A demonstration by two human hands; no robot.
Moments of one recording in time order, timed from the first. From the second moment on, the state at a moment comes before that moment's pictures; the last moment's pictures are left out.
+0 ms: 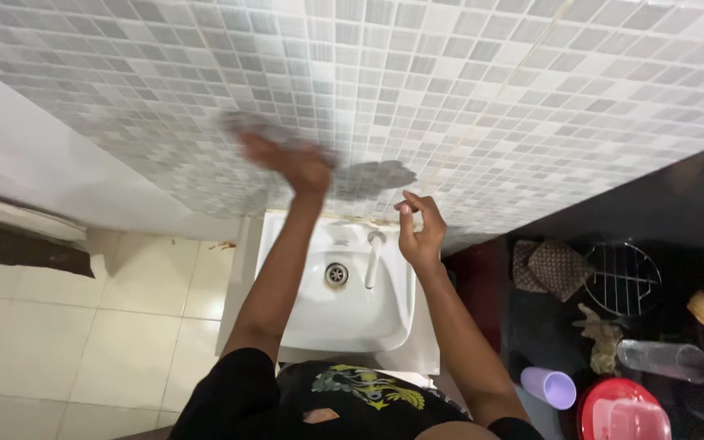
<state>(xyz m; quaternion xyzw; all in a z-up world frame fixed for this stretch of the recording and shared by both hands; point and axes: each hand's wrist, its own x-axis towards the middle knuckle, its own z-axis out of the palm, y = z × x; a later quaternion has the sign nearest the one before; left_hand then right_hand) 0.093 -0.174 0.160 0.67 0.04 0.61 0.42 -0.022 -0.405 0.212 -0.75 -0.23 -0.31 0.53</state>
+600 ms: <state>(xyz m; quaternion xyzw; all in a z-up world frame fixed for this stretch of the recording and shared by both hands) 0.095 -0.090 0.163 0.76 0.09 0.58 0.27 -0.076 -0.309 0.220 -0.75 -0.21 -0.30 0.55</state>
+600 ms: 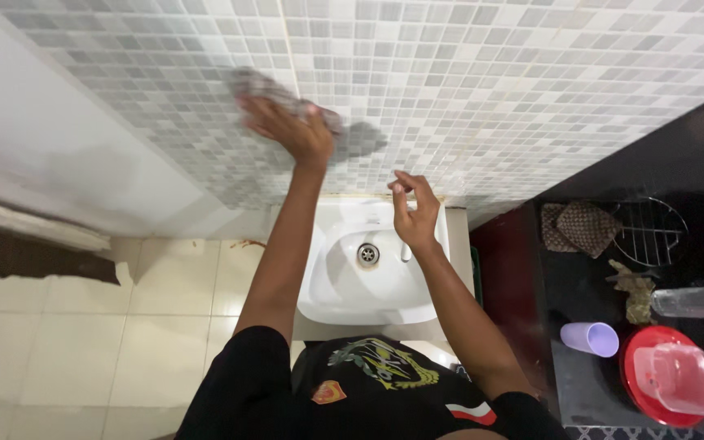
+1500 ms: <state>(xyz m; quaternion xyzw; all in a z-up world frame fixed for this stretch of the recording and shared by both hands) 0.056 -0.180 0.195 0.84 -0.20 0.49 0.14 0.043 -0.292 0.221 -0.80 -0.33 -0.40 0.30</state>
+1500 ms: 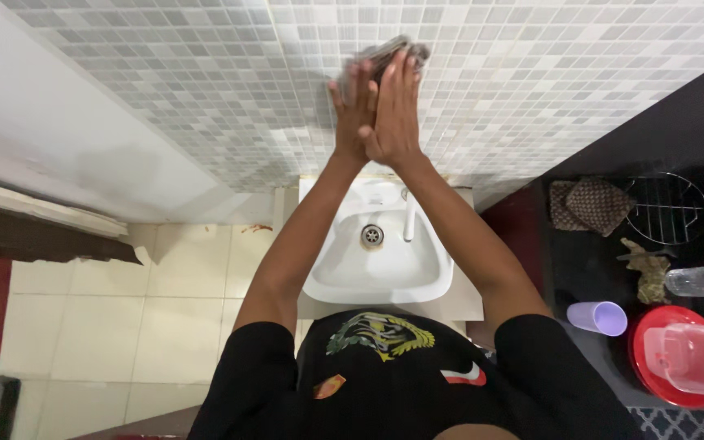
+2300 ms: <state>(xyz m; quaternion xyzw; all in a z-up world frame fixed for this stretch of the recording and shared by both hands) 0.073 -0.070 0.102 0.82 -0.07 0.56 0.09 0.127 -0.331 0.170 -0.95 0.25 -0.03 -0.20</state>
